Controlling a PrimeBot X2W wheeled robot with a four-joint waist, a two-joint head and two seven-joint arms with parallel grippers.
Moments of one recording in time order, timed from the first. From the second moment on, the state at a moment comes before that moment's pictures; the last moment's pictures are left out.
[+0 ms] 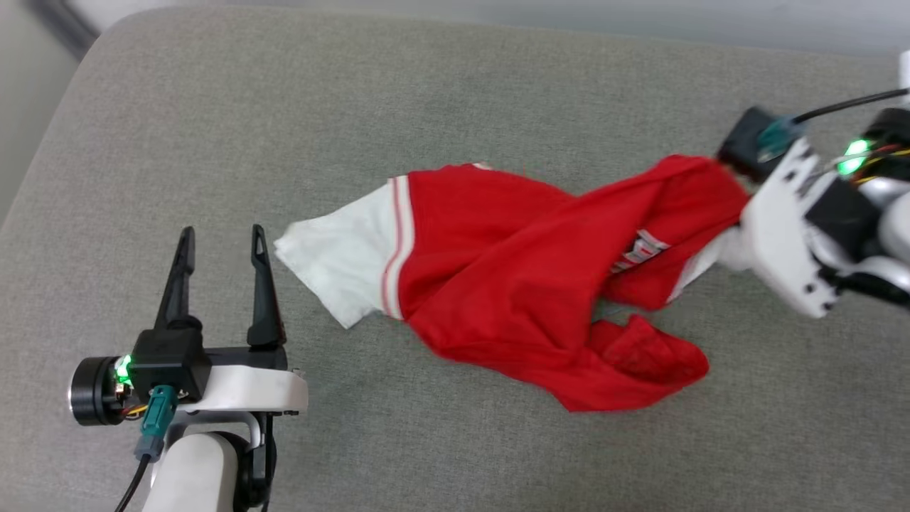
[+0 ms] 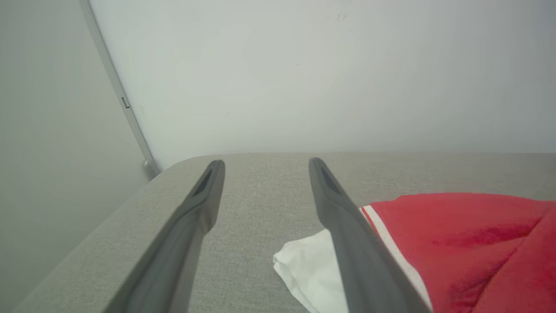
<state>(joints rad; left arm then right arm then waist) -0.19 0.16 -0.10 0.02 -0.14 0.15 -0.26 -1.14 -0.79 1.24 0.24 0.83 0.13 0.58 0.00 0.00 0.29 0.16</state>
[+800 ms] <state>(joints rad) -0.20 0.09 -0.04 0.07 -0.07 0.05 -0.26 -0.96 -0.87 1.07 0.54 0.93 0.13 0.49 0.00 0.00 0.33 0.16</state>
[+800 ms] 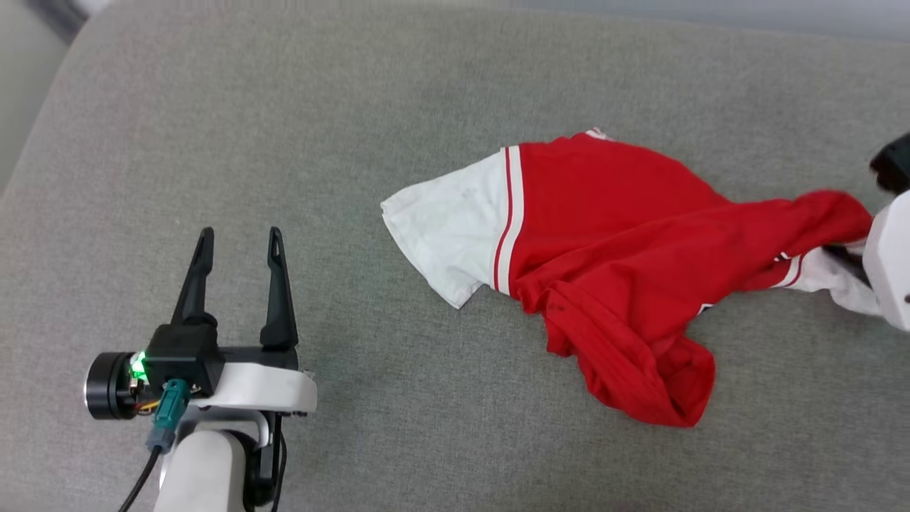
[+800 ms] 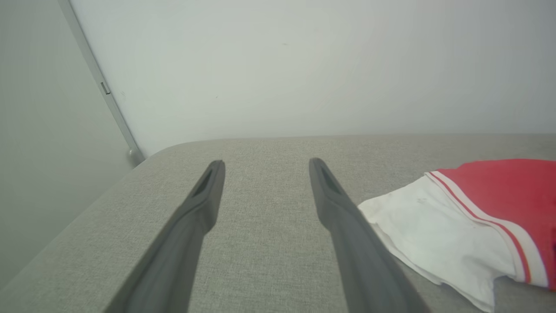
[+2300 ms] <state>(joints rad) -0.30 0.05 -0.04 0.00 -0.08 0.02 -0.26 -1.06 -0.86 0.77 0.32 0.75 0.13 1.00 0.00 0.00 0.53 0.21</state>
